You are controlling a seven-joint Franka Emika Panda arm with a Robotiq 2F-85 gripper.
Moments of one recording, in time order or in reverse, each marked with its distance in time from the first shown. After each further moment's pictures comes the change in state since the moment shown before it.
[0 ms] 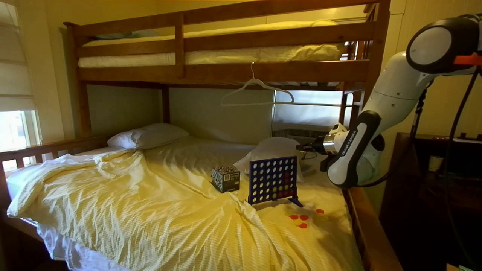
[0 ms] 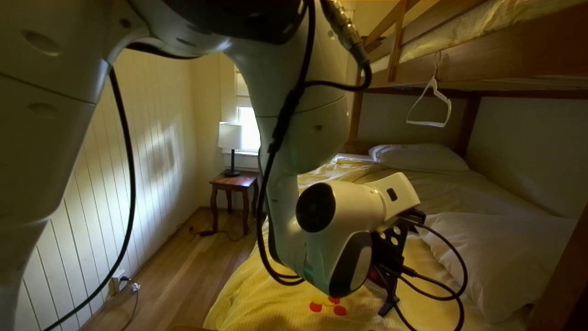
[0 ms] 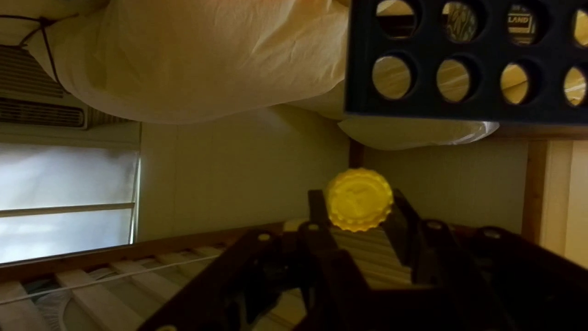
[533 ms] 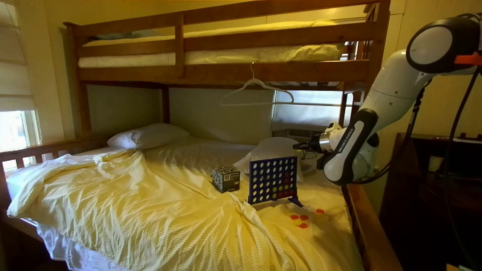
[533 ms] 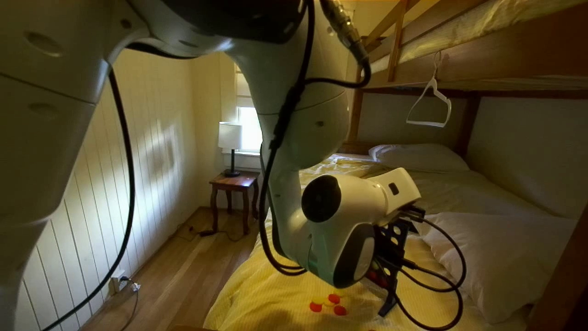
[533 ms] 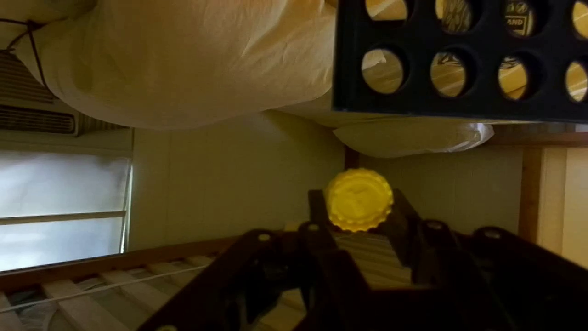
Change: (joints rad) arm 0.003 0.000 0.011 0.039 0.000 -0.065 0.000
